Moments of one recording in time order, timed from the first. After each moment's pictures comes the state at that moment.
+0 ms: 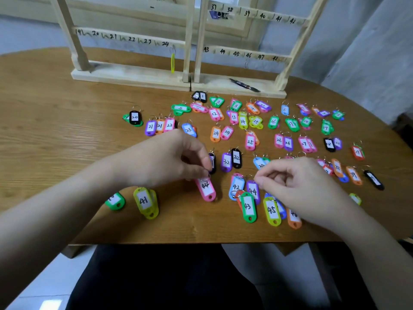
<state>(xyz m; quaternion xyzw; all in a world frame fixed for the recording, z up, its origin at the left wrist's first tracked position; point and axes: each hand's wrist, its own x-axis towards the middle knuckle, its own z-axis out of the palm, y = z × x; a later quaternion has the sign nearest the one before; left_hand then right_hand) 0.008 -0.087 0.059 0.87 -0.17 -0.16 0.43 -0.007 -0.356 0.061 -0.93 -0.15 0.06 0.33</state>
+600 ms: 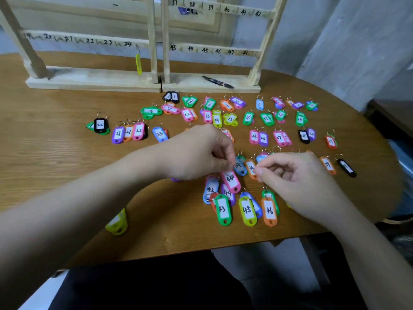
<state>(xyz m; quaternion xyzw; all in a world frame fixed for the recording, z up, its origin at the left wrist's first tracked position) 0.052 -0.169 0.061 0.88 -0.28 -0.13 0.37 -0.003 -0.394 0.052 -0.92 -0.10 -0.01 0.39</state>
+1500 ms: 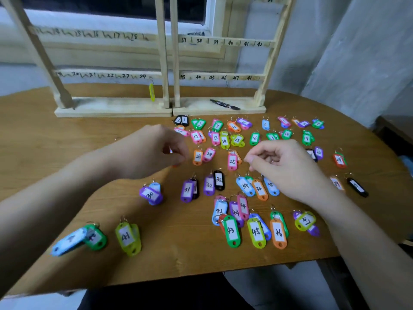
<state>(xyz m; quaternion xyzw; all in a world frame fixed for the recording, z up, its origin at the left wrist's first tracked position) 0.069 -0.082 0.080 0.94 -0.24 -0.01 0.25 0.051 -0.373 0.067 -0.89 -0.14 -0.04 0.42</state>
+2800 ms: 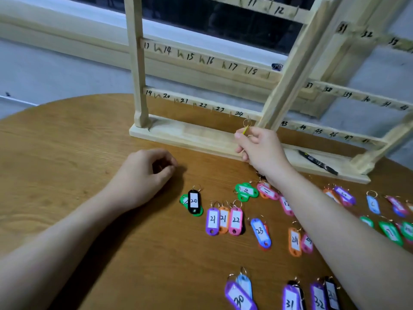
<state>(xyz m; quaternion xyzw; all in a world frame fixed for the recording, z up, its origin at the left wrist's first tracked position) 0.130 0.101 0.001 0.92 0.02 0.16 0.36 0.262 -0.134 0.044 -0.85 -0.14 0.01 0.50</state>
